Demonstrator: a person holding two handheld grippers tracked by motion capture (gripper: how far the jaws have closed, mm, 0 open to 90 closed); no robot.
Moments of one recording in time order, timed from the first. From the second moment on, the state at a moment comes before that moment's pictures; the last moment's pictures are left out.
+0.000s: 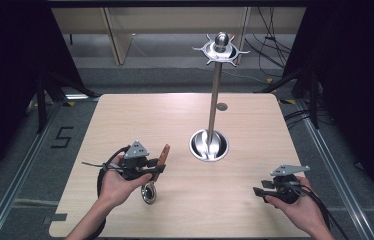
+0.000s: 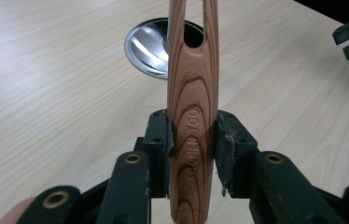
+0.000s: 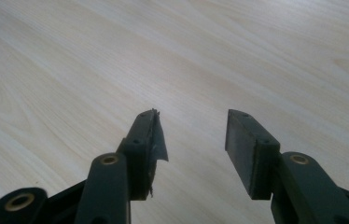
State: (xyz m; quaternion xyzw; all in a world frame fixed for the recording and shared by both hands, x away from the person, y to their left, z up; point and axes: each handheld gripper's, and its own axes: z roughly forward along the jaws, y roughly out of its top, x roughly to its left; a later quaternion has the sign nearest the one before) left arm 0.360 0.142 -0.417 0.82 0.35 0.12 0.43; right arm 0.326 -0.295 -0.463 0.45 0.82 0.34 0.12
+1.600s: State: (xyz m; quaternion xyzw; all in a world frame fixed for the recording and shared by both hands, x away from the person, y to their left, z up) left arm 0.363 0.134 -0.368 0.73 0.35 0.21 0.55; right arm 0.321 -0.305 -0.452 0.47 0.79 0.36 0.13
